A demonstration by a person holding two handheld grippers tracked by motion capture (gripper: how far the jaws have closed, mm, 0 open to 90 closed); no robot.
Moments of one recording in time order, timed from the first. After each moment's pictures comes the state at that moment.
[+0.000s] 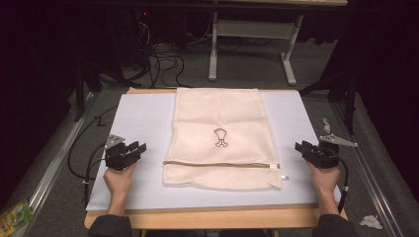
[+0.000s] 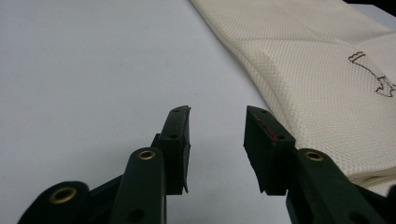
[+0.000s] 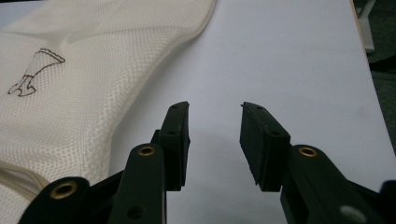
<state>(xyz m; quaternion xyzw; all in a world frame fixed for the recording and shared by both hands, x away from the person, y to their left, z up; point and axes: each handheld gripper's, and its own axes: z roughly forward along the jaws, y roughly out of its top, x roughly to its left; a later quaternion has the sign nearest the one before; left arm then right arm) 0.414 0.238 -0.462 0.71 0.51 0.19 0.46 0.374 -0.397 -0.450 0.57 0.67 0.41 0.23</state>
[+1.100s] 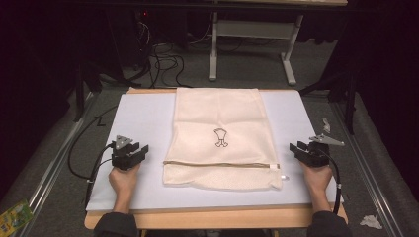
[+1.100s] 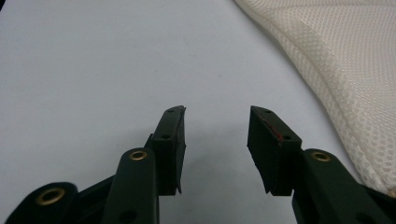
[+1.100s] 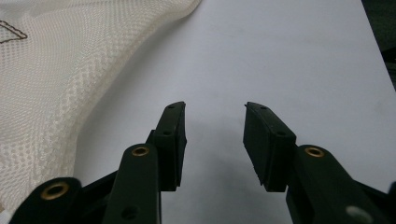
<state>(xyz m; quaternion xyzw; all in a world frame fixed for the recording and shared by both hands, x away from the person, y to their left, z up) 0.425 0.227 -0.483 0.72 0.51 0.23 0.41 0.389 -0.384 -0.471 0.57 0.68 0.38 0.25</state>
